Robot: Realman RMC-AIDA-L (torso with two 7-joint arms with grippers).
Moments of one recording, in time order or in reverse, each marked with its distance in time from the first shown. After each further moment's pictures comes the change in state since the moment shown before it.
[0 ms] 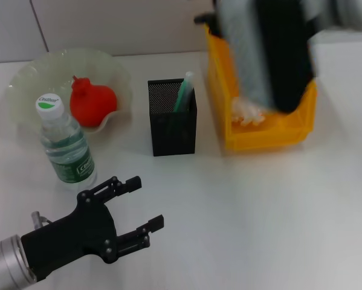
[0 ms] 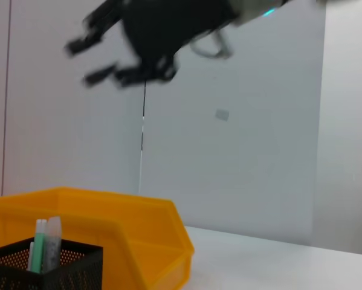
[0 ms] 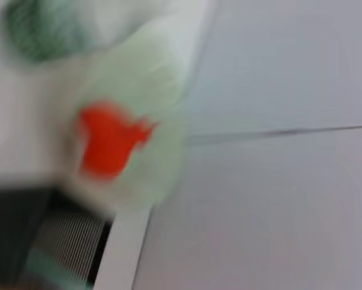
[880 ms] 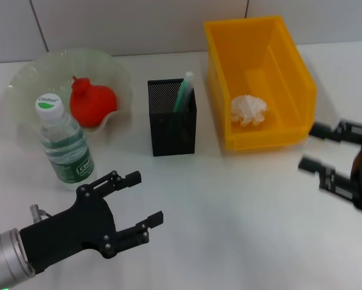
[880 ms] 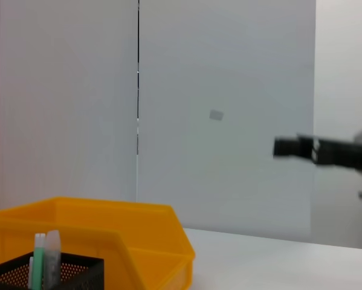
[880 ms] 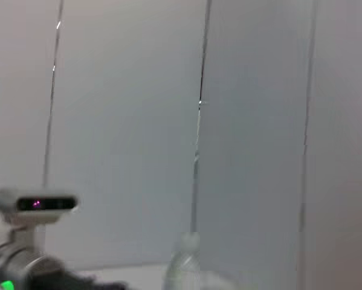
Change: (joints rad) left arm -0.005 0.005 -0.004 0.027 0.006 0.000 0.012; right arm -0.388 -0.024 0.715 1.086 1.277 -0.655 -0.676
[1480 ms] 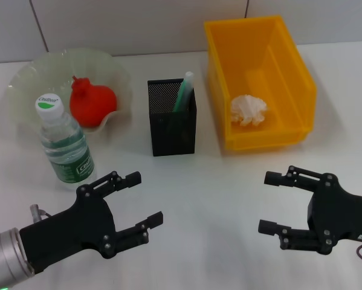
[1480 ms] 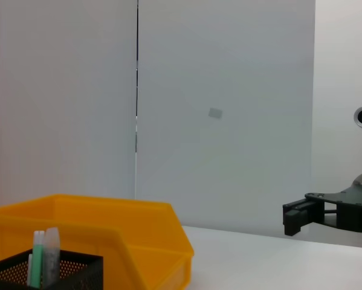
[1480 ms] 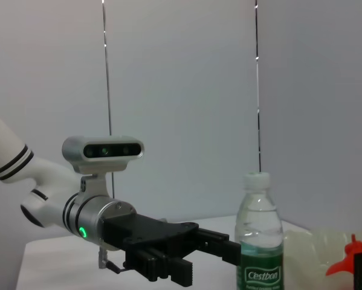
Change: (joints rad) left arm -0.005 0.004 0.004 0.001 0.006 -0.002 -0.012; right arm 0.159 -0.031 0.021 0.319 -0.226 0.000 -0.122
